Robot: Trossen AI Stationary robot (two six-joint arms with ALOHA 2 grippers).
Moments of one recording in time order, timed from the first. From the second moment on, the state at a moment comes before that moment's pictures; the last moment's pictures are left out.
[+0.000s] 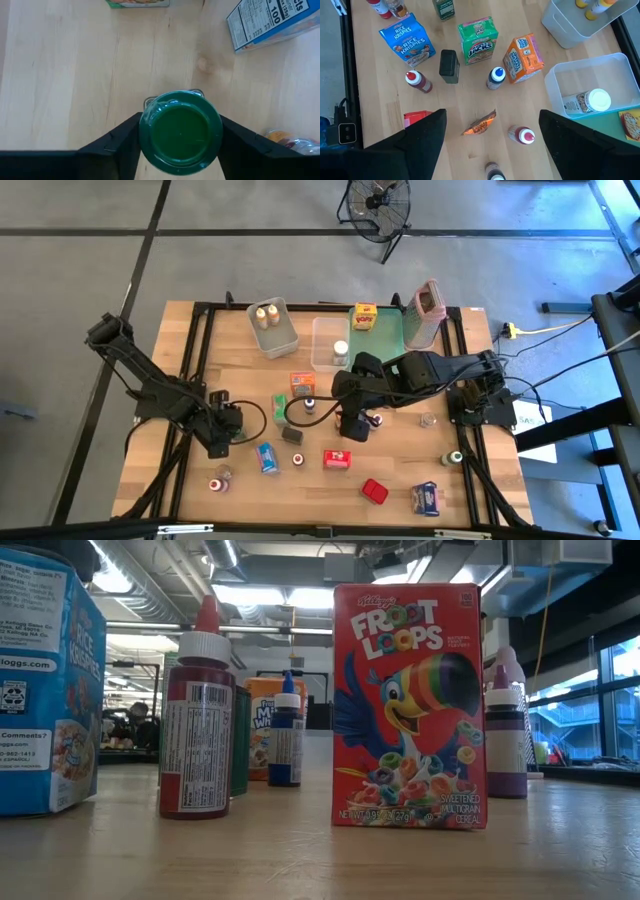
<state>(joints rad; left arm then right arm) -0.69 1.14 0.74 -0.94 -0.29 -0.82 0.33 1.94 2.33 -1.48 0.29 0.46</state>
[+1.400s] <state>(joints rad) -0.24 1.19 1.46 -1.55 -0.51 -0.45 0.40 1.74 2.33 -1.57 0.34 0.36</state>
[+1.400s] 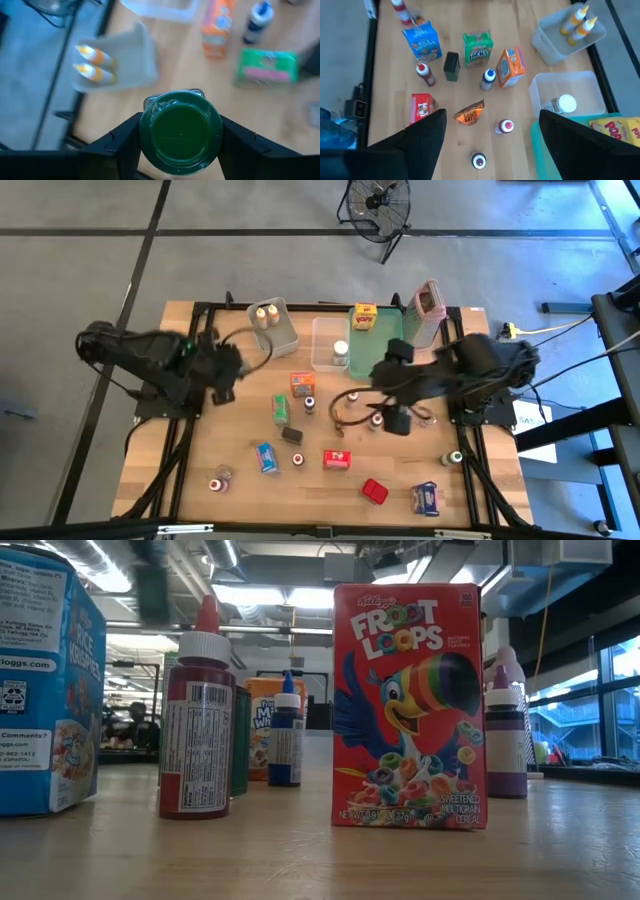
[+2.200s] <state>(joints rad) 0.32 1.96 2.26 -1.42 -0.06 0.42 0.48 1.53 2.33 -1.57 0.34 0.17</state>
